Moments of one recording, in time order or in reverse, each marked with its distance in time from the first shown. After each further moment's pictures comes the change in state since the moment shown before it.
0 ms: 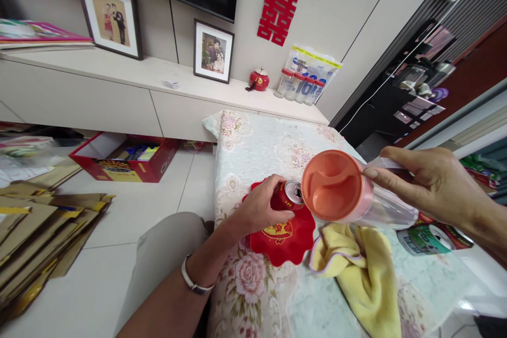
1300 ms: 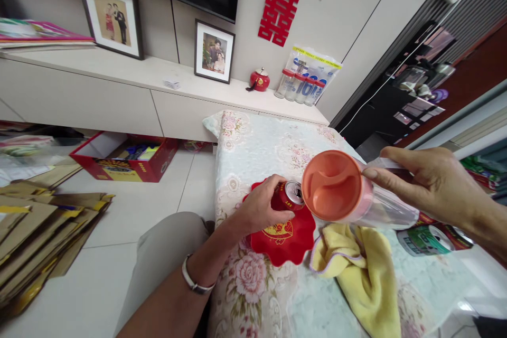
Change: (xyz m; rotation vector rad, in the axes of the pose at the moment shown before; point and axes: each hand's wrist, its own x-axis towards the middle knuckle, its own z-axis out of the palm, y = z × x) left_hand -0.001 0.002 0.000 0.013 0.008 0.004; right_hand 0.002 -0.002 -0.002 0.005 -0.007 0.010
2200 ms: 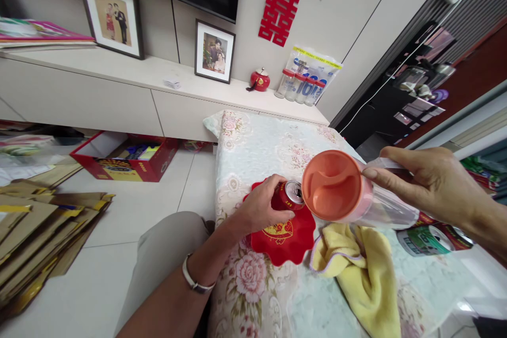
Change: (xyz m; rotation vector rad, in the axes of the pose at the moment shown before) left_hand 0.000 0.001 -0.001 -0.017 -0.010 -0.005; right_hand 0.006 -0.006 -0.004 0.007 -0.017 -0.008
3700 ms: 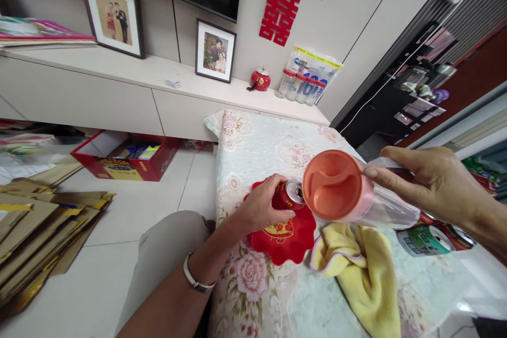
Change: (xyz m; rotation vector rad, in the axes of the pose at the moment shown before) left_hand 0.001 -0.002 0.001 -0.009 0.003 0.017; right_hand 0.004 -0.001 -0.001 -0.024 0.010 -0.060
